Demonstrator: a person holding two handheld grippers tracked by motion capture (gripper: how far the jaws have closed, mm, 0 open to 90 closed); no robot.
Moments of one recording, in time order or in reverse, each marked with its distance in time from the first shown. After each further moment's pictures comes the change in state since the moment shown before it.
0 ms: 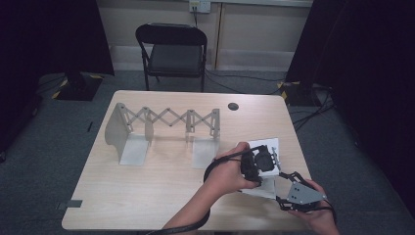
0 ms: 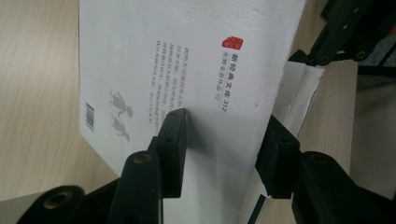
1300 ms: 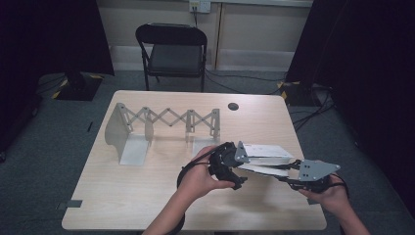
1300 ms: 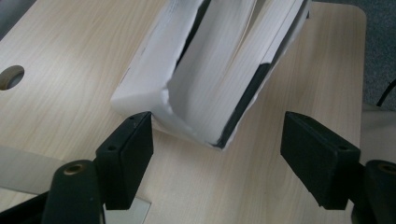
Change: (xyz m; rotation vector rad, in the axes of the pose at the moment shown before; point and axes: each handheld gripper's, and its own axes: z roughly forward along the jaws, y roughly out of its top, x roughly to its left) left arm 0.014 -0.074 -0.017 -0.237 0.025 -0.166; right arm -0.062 0.037 -0.020 -0.010 0.190 0.025
